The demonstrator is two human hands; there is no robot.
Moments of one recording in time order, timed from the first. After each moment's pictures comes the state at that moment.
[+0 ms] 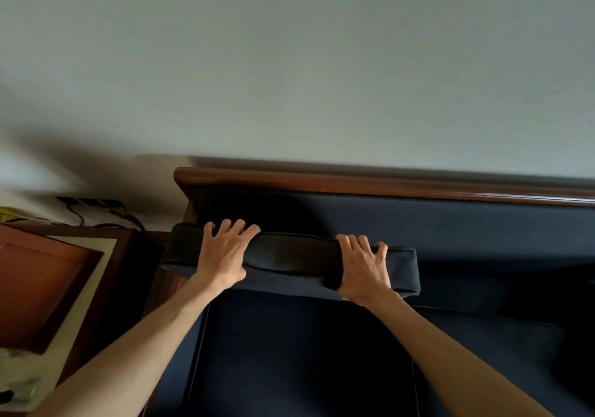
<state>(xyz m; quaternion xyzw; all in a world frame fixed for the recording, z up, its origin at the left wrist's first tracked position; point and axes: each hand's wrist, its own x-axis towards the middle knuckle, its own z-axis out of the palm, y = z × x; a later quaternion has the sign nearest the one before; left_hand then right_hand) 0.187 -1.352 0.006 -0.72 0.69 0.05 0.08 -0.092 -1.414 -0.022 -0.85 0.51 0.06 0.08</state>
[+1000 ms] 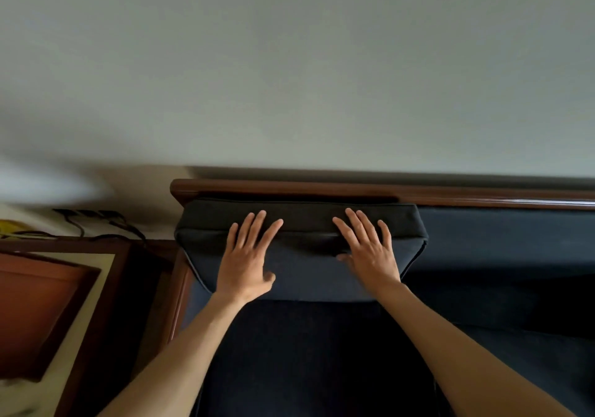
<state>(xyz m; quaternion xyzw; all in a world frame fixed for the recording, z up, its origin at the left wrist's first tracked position) 0.182 -1.387 -0.049 -0.70 0.71 0.07 -0.04 -0.077 -1.474 -0.062 -0.86 0.50 0.00 0.04</state>
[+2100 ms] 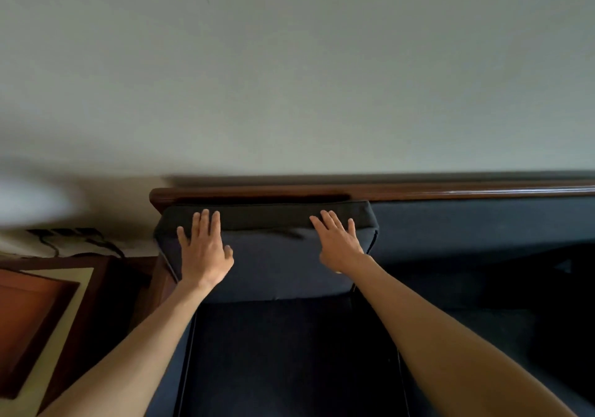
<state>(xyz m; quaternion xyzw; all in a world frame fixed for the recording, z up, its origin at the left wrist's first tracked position) 0.189 -1.382 -0.016 -0.80 0.59 0.07 -0.03 -0.083 -1.465 0.007 -0.83 0.51 0.13 0.18</state>
